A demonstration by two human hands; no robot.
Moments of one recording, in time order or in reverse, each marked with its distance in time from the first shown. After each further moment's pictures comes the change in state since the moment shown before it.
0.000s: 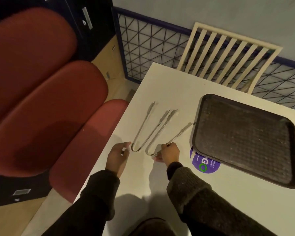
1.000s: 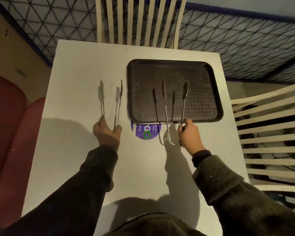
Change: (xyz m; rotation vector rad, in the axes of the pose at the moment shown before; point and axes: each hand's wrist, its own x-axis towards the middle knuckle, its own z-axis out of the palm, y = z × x) left_hand -0.002 0.057 0.177 0.308 0.007 0.068; right_hand -0.019 0.068 -0.246 -0.379 0.444 -0.262
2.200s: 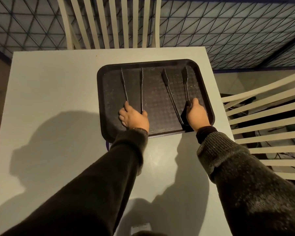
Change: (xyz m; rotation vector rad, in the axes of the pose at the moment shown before) left_hand 0.016 0.132 0.169 0.177 -0.184 -0.109; right_hand 0.148 0.054 -0.055 -0.189 0.092 0.025
